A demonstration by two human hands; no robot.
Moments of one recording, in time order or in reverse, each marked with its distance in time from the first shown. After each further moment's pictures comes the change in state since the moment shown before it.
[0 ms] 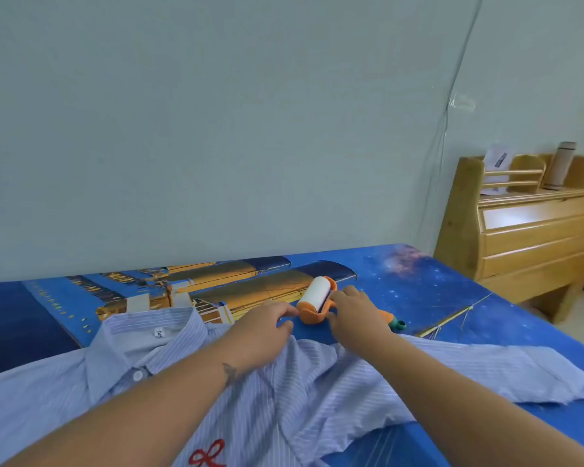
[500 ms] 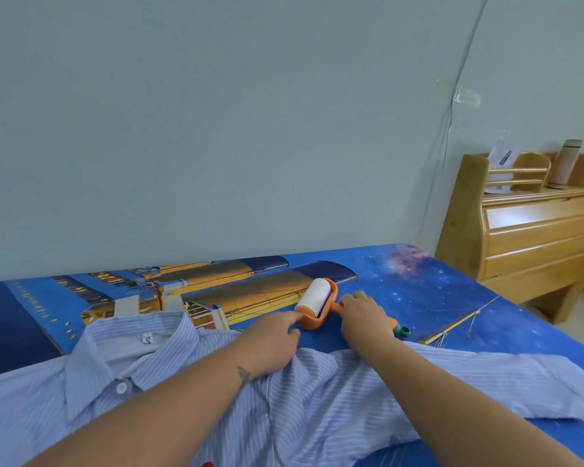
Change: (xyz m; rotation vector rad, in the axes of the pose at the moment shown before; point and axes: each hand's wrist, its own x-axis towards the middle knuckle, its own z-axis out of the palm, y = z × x) left_hand 0.026 -0.001 0.022 0.044 -0.107 -0.030; right_hand 0.027 0.024 0.021 -0.087 0.000 0.110
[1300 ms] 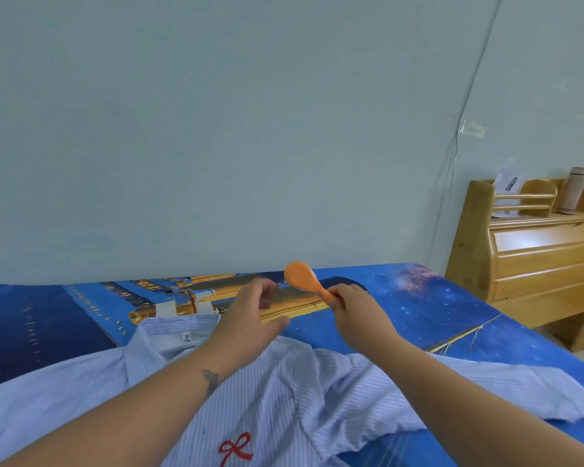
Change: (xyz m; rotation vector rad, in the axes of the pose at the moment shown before) left_hand -0.068 -0.014 -0.057 -0.275 0.445 0.123; right_hand -0.063 -0.048 -0.067 0.401 0.169 -0.184
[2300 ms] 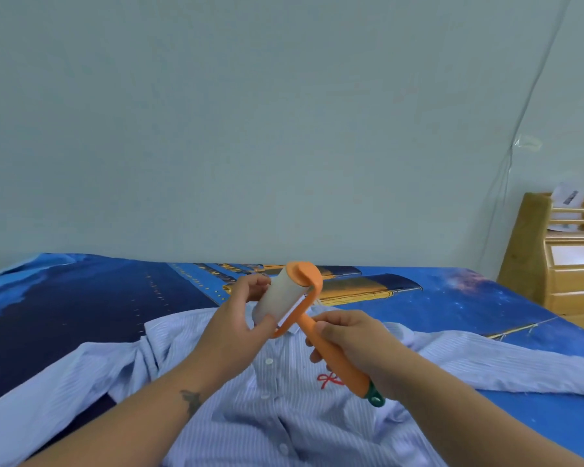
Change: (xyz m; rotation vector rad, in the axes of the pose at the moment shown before) left_hand -0.147 -0.019 -0.126 -0.023 0.228 0.051; right_hand -0.141 -0.157 0.003 0.684 -0.440 0.102
